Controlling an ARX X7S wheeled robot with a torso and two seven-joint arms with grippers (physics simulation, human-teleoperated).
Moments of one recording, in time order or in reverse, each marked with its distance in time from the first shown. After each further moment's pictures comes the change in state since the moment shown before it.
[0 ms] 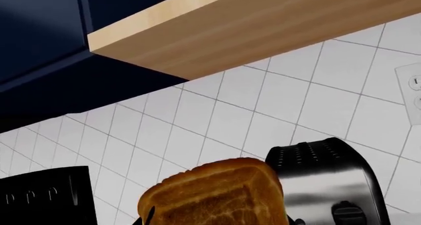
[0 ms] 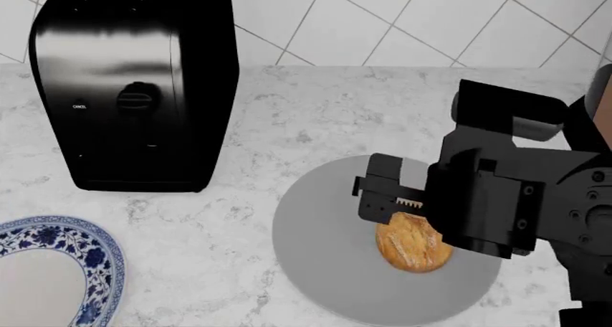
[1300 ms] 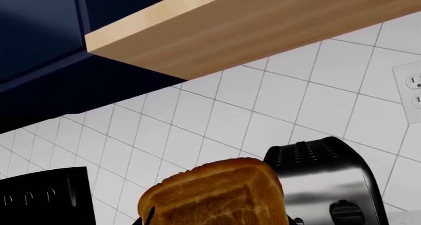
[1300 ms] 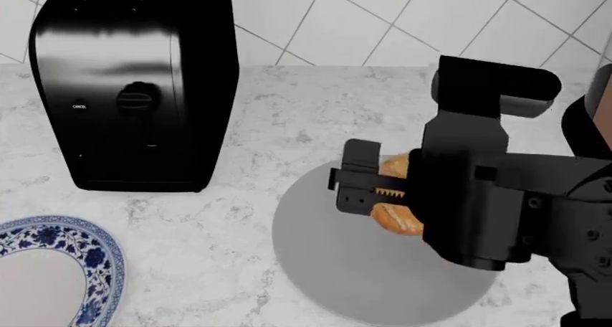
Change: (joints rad) left arm -0.035 -0.004 0.038 0.000 -0.004 0.007 0.000; right arm -0.019 0.015 -0.016 -0.208 0.188 -0.007 0.157
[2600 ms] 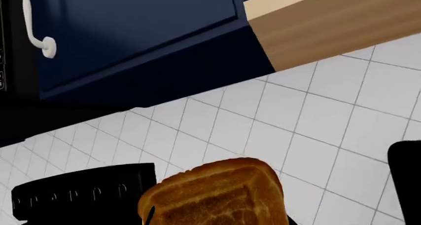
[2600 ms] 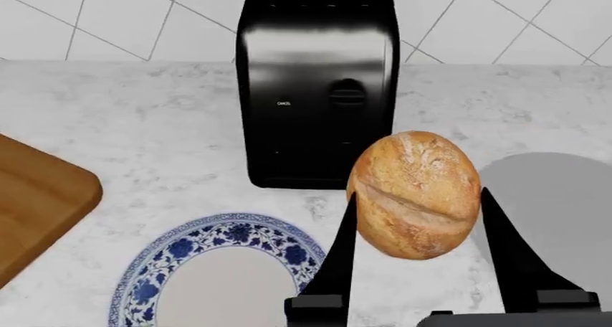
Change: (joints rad) left arm -0.748 -0.227 0.940 0.000 0.168 0.300 -0.003; right arm -0.359 0.545 -0.717 -1.245 -0.781 -0.948 0.083
